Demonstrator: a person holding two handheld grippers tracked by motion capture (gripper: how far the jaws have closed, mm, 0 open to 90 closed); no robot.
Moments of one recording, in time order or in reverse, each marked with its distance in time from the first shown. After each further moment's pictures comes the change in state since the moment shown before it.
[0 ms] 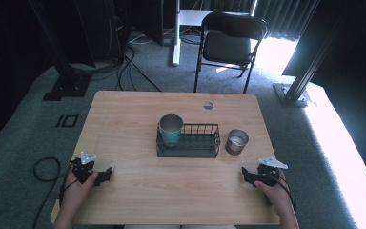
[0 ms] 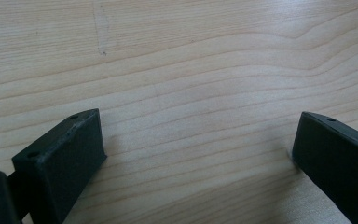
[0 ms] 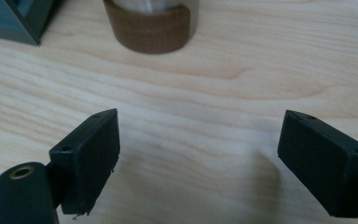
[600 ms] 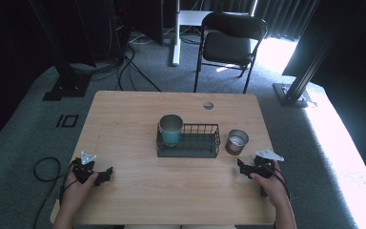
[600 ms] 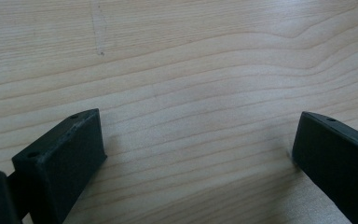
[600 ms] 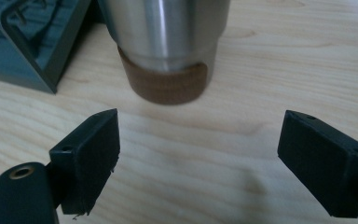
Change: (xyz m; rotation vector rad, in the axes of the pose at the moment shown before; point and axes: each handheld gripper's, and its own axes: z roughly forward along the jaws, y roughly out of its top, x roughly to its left) left arm 0.000 0.000 0.000 0.000 -0.005 0.005; right arm 0.005 0.024 0.014 -0.058 0.036 0.001
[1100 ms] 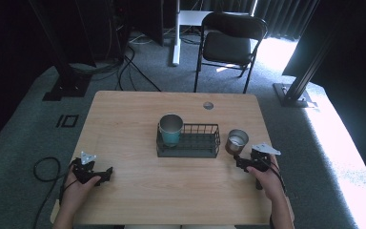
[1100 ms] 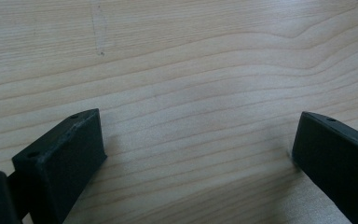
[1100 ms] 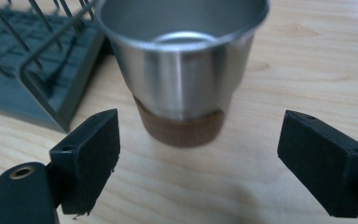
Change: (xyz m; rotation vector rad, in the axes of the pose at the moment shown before) left arm 0.000 0.000 0.000 0.000 0.000 0.000; right arm 0.006 0.019 0.012 -0.046 0.030 0.011
